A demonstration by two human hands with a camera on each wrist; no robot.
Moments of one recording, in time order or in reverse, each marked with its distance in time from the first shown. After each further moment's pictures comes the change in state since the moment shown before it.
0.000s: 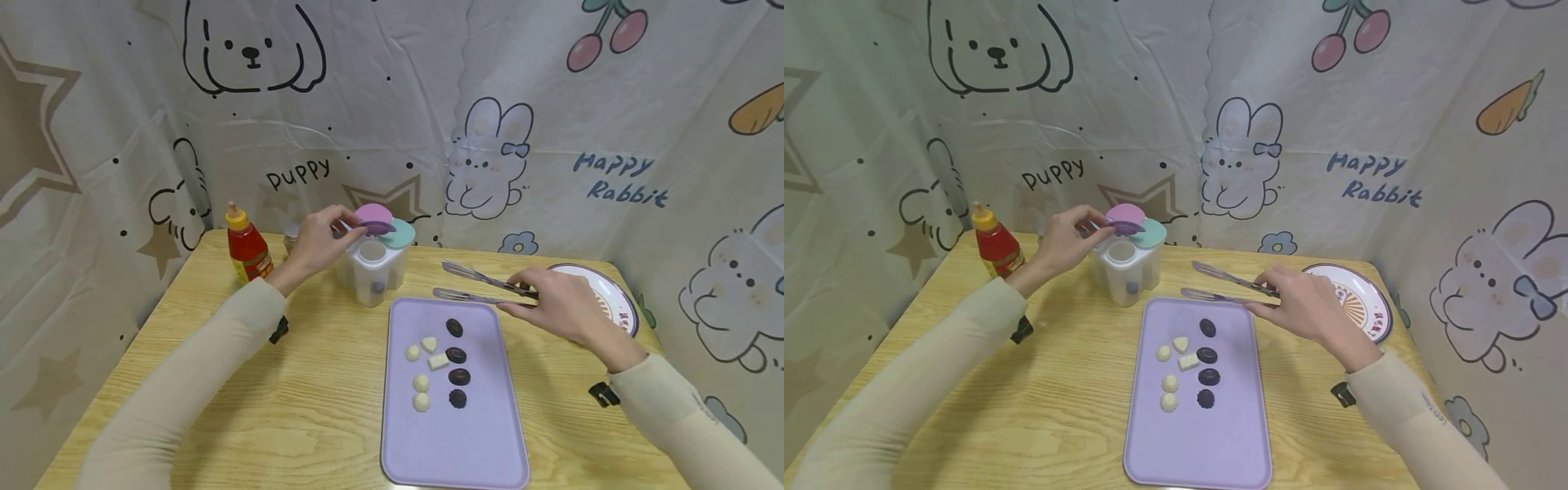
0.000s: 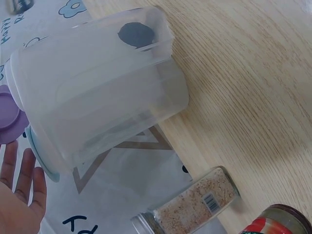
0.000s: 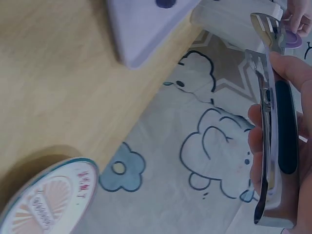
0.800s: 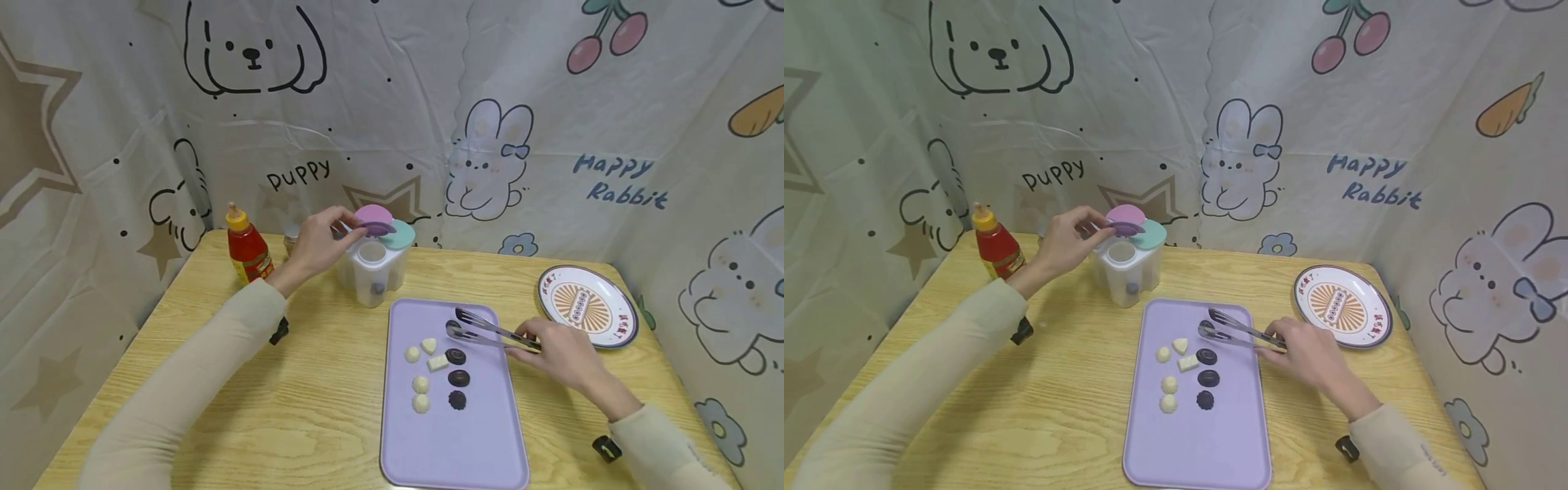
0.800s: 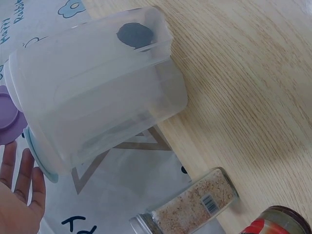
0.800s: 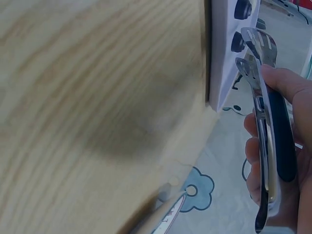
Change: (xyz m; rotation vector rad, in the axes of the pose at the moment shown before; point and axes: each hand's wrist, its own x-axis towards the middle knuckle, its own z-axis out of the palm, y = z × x) left_hand 0.000 -0.001 0.001 -0.002 0.002 -0.003; right_hand -0.061 0.007 0.058 0.078 -0.088 0.116
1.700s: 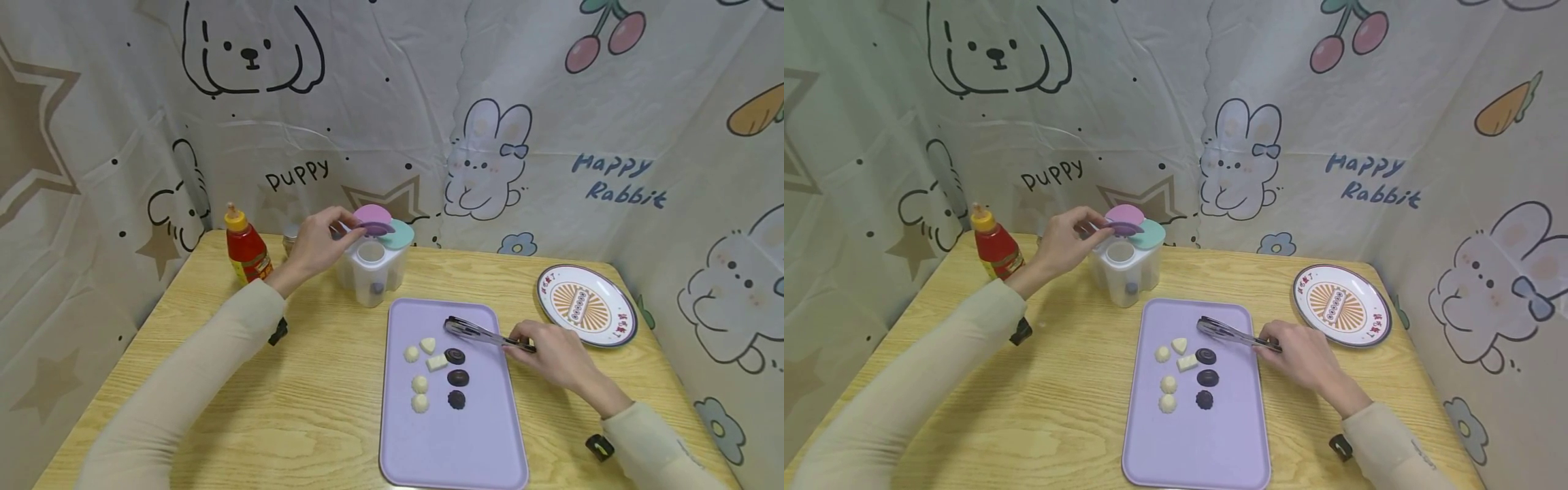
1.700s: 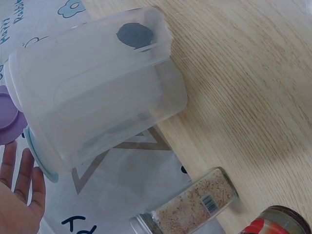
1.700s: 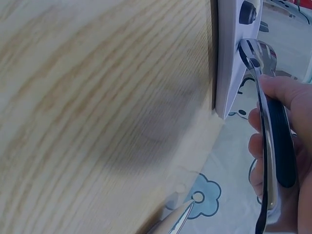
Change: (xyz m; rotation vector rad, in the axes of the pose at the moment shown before) left_hand 0.000 0.000 0.000 0.001 0.009 0.012; right_hand 0.000 -0.002 0.009 0.056 -0.016 -0.005
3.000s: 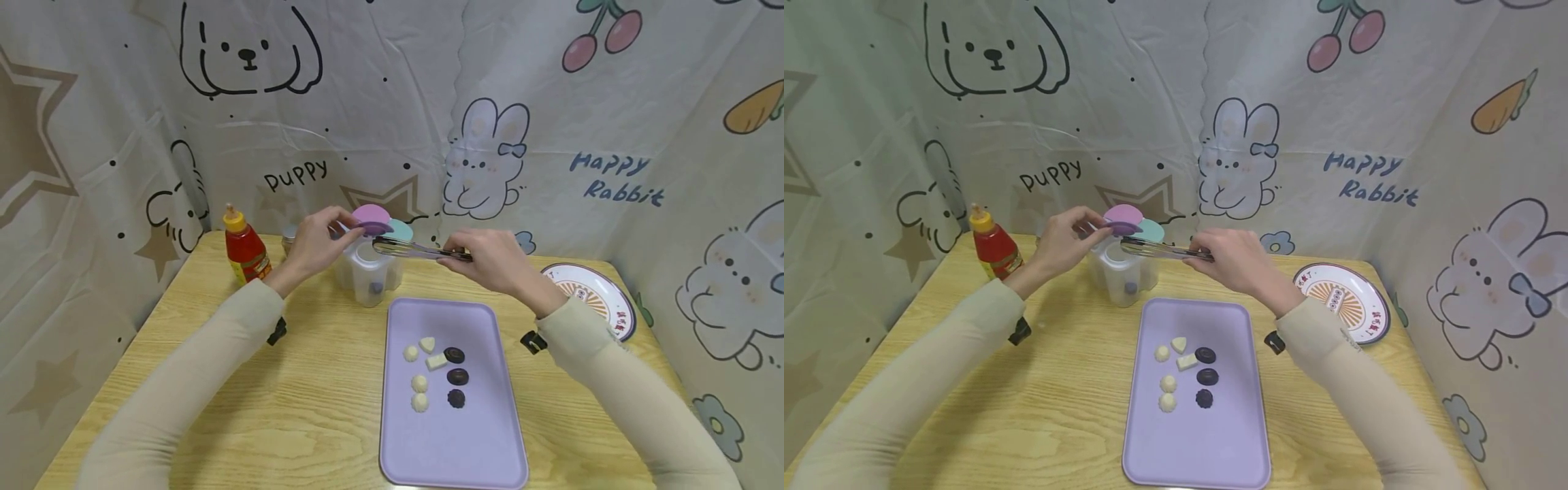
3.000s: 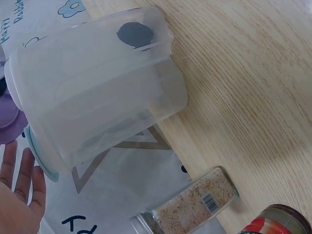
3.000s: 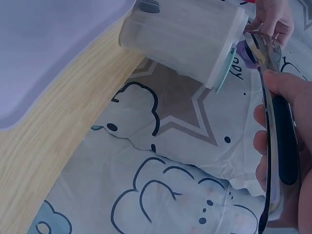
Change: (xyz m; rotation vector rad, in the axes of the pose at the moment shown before) left_hand 0.000 0.000 -0.001 -0.007 -0.017 -0.008; right_hand 0.139 -0.082 -0.075 -0.019 0.165 -0.319
